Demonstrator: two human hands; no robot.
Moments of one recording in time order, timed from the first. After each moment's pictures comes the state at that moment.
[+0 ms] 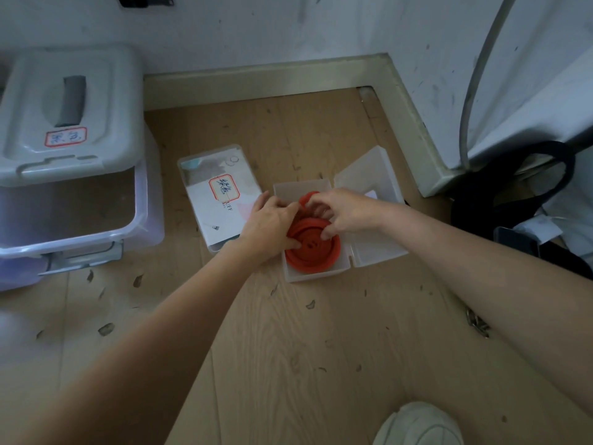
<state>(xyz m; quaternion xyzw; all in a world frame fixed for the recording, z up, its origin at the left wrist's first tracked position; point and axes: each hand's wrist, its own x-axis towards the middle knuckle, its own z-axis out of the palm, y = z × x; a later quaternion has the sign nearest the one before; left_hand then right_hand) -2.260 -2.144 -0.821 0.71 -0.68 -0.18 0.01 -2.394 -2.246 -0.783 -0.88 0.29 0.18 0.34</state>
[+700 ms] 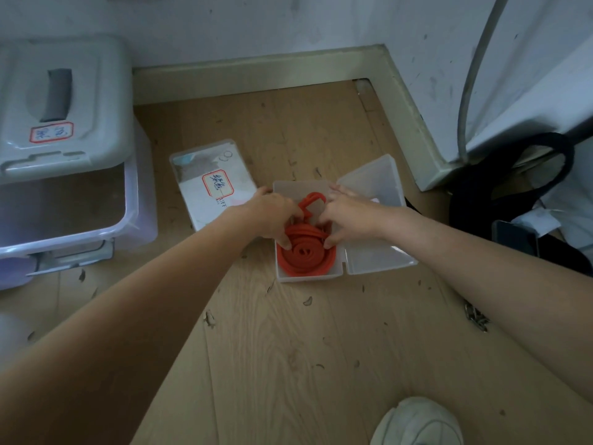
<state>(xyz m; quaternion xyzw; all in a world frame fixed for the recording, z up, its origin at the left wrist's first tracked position) -2.253 -2.175 -0.814 0.62 -0.73 -0.23 -0.14 -2.410 -2.247 -0.797 -0.94 0.19 0.24 0.14</state>
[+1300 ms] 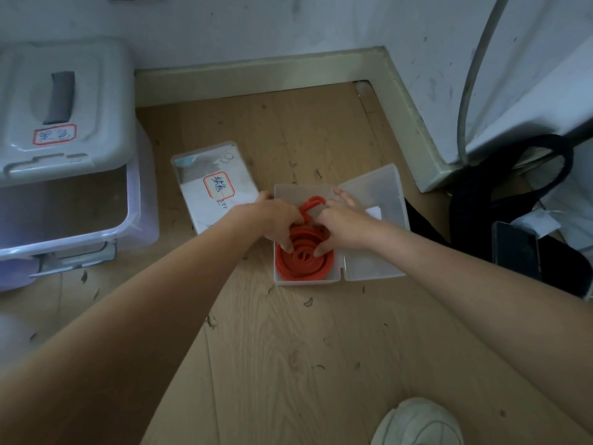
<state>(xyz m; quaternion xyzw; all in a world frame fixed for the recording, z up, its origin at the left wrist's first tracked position) -2.257 -2.179 -0.812 0.61 -0.72 -0.27 -0.18 -2.402 -2.230 -0.808 -0.94 0.24 0.22 0.11</state>
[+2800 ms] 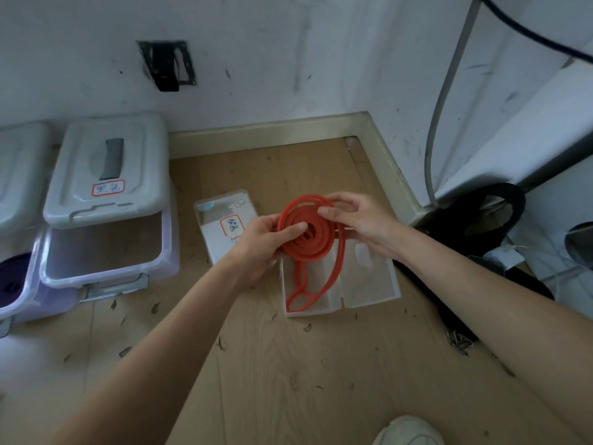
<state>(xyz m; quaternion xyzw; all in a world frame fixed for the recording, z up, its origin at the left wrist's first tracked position) -2.269 -2.116 -0.719 0.53 -0.22 -0.61 0.55 -2.417 -2.228 -0.705 -0.61 0.41 -0.12 0.67</state>
